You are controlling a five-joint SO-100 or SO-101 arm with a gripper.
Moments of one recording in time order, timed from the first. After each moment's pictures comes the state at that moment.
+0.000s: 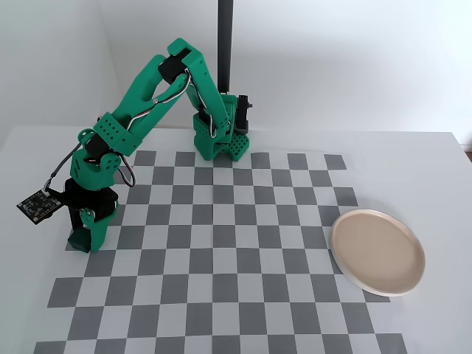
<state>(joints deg) 46.7 71.6 100.1 34.5 -98.5</state>
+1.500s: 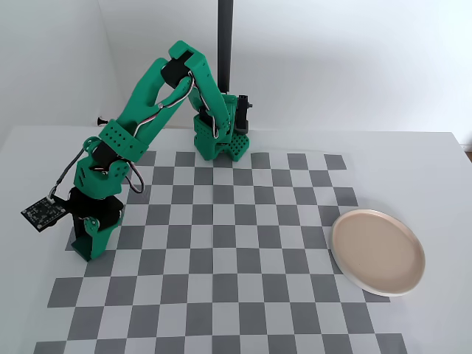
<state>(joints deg) 41.5 72.2 100.4 31.1 -91.8</state>
